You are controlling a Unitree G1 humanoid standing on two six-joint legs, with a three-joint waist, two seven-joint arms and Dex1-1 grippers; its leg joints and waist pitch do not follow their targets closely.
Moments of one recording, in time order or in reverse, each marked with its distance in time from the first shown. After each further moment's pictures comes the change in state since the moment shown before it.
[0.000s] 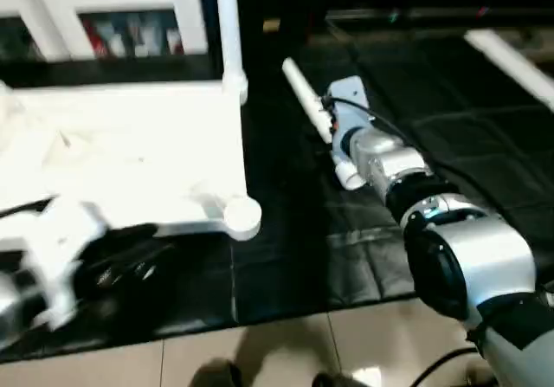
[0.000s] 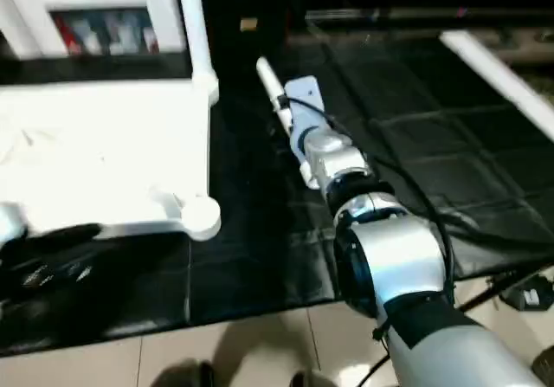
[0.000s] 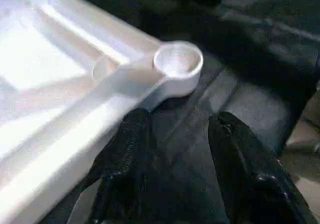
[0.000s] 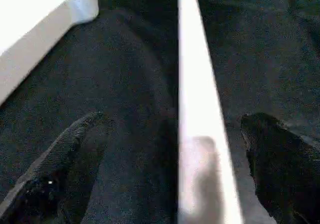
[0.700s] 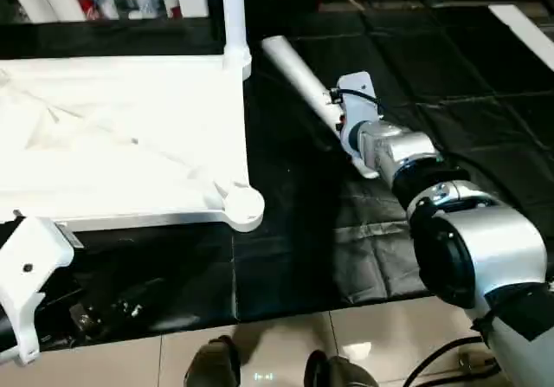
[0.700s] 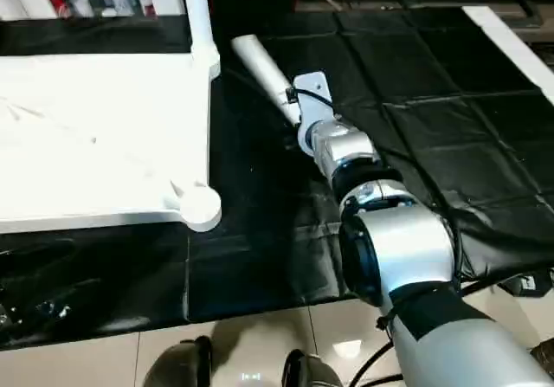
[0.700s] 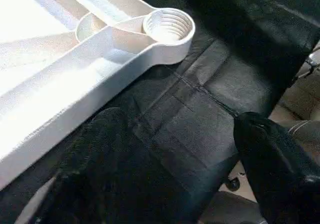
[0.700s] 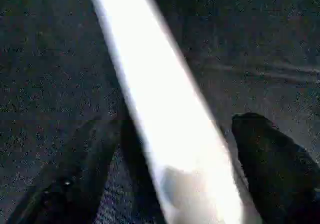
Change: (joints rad) left arm 0.080 0.040 0.126 -0.101 -0.131 0.105 0.023; right arm -0.063 -0.032 -0.032 -0.005 -0.009 0.214 0.011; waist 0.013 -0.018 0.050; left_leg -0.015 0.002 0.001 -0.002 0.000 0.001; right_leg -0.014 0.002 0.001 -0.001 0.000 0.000
